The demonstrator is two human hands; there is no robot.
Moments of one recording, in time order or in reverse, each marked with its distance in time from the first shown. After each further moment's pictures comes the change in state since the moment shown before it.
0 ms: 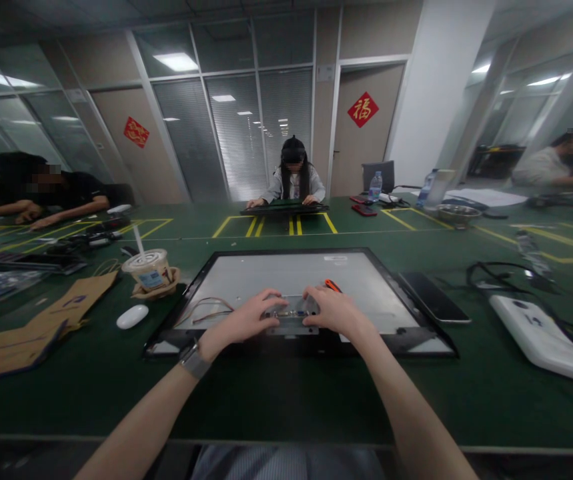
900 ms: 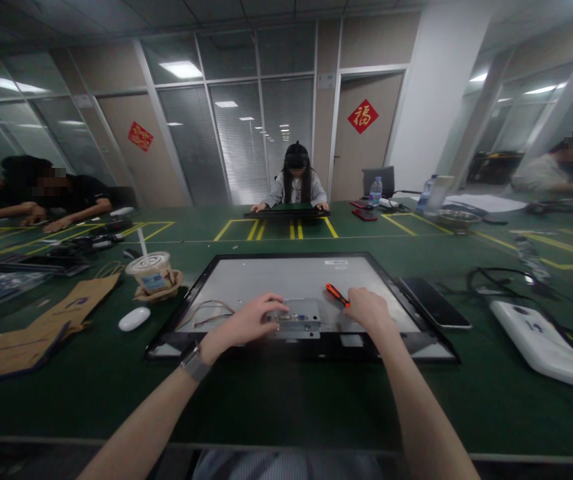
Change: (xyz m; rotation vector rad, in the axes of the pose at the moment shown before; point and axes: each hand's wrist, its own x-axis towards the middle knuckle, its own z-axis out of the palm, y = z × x) left_hand 0.001 -0.003 0.001 0.015 0.059 0.072; right_hand -0.002 0.047 -0.012 -0.272 -0.048 0.483
